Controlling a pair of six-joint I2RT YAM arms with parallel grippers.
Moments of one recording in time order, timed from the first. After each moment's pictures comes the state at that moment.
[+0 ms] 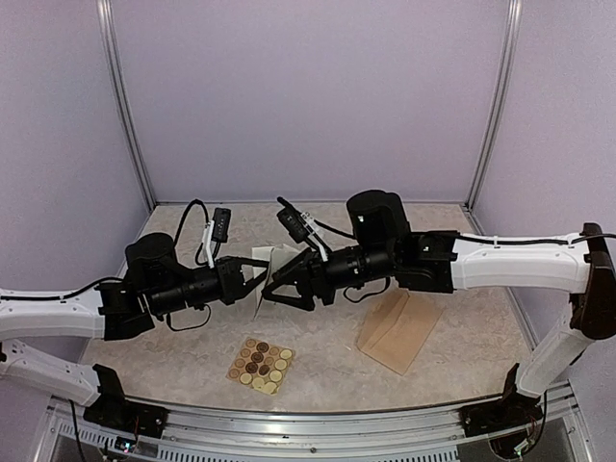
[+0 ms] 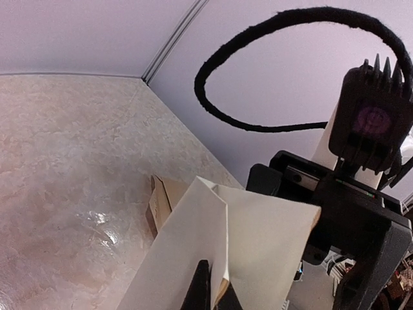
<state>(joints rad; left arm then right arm) -0.94 1.10 0.60 0.41 0.13 -0.63 1.06 1.59 1.21 0.04 -0.49 0.32</state>
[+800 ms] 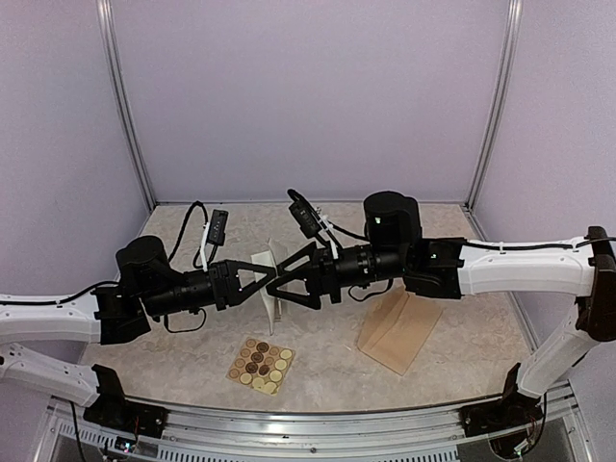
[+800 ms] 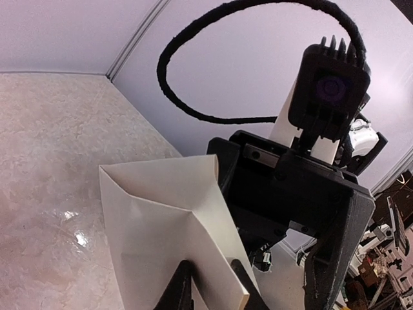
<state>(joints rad) -0.94 1.06 0.56 0.49 0.26 -0.68 1.05 1.54 1.12 0.21 -0.54 0.32</state>
